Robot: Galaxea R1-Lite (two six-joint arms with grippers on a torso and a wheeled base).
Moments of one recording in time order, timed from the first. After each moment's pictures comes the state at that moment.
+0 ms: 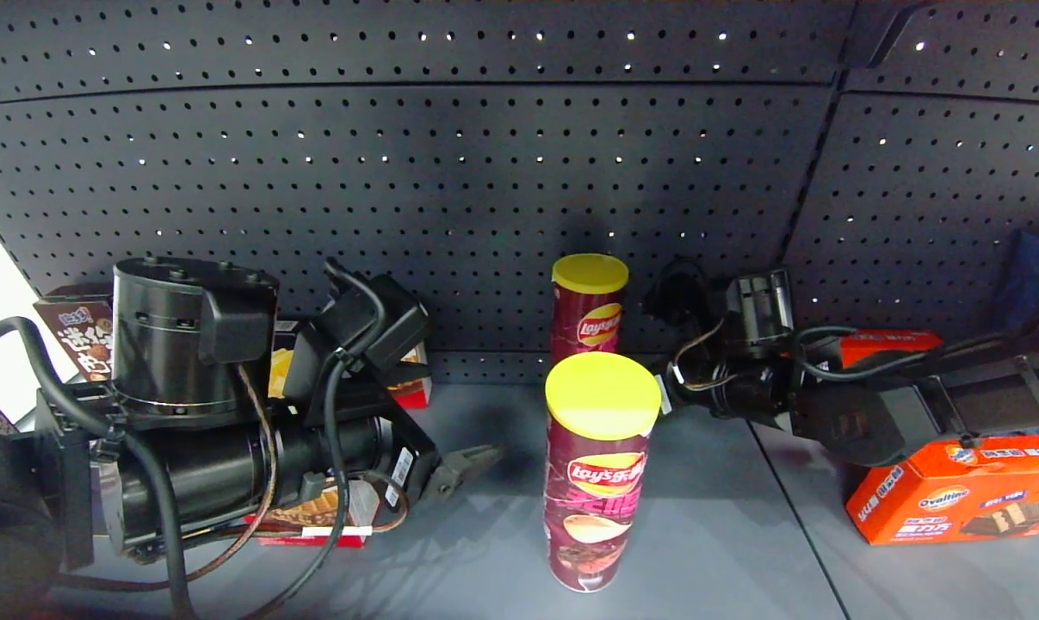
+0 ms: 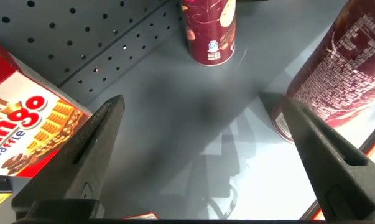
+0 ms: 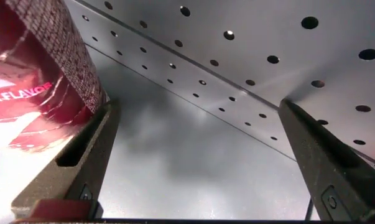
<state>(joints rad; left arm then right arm) -0.58 1.54 -0.78 -0.35 -0.10 0.19 0.55 1.96 -1.15 -0.39 -0.16 -0.14</state>
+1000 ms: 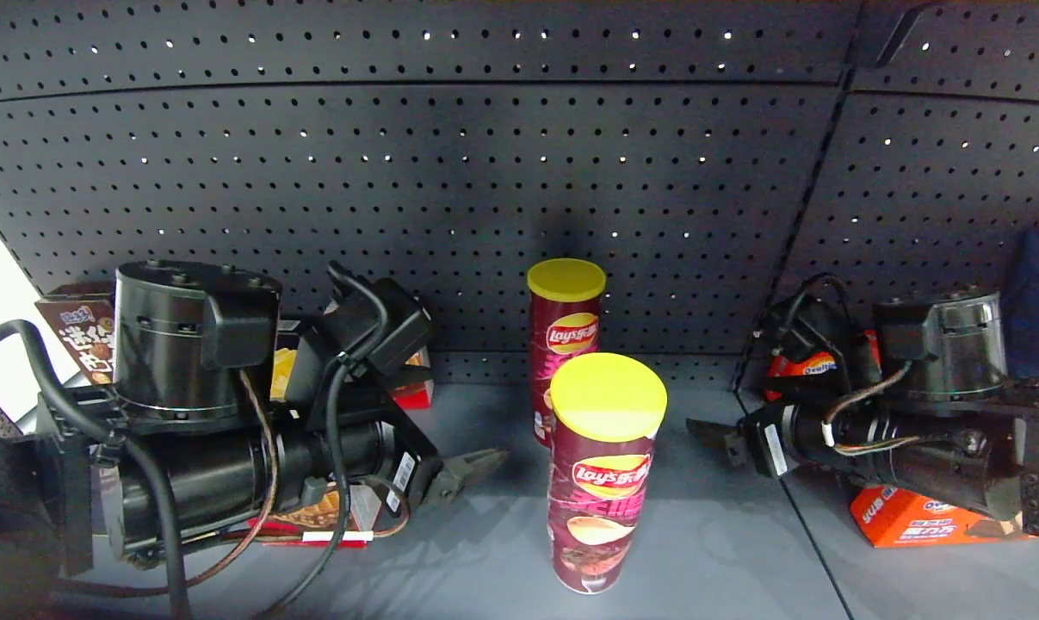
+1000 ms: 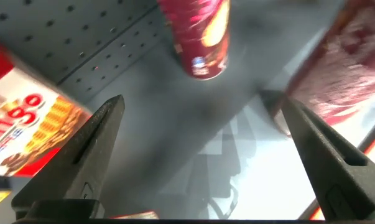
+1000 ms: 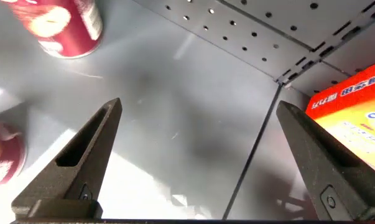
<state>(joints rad) -0.59 1.54 -0.77 -0.35 -0.09 0.20 0.52 1.57 -0.75 -0.39 -0.14 -0.13</state>
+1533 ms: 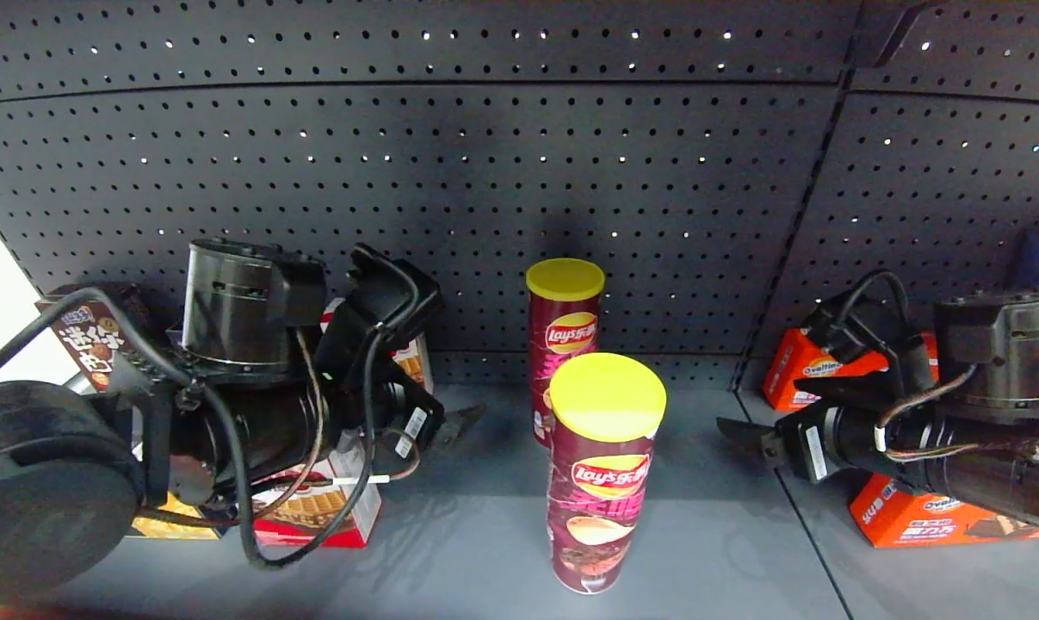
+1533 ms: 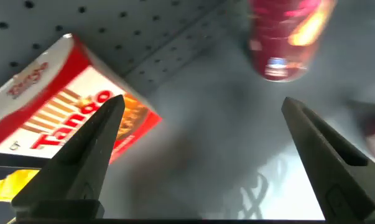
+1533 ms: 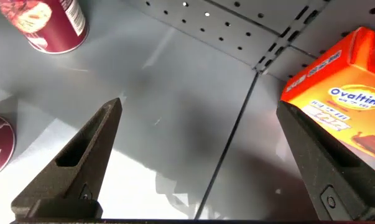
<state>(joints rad) -0.54 1.64 -0.88 -0.33 0.10 0.27 0.47 1.49 -0.70 -0.39 -0.12 -0.13</state>
